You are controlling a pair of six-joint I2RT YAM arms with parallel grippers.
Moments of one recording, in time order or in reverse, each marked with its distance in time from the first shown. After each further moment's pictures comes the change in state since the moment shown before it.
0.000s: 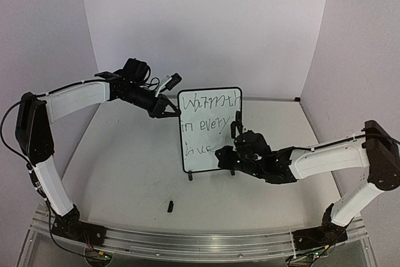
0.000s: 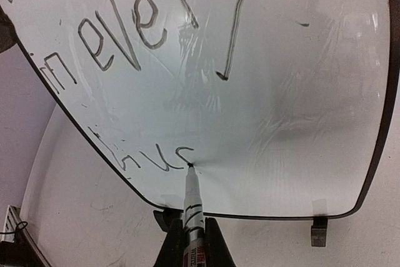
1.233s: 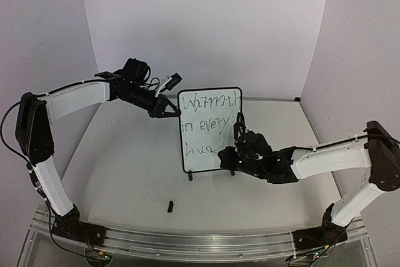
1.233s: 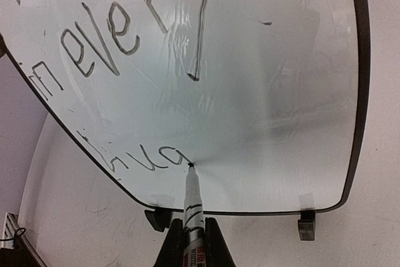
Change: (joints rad) left arm 0.000 0.000 0.000 0.000 0.000 0.000; right arm -0.002 -0.018 -0.006 -0.047 0.020 0.040
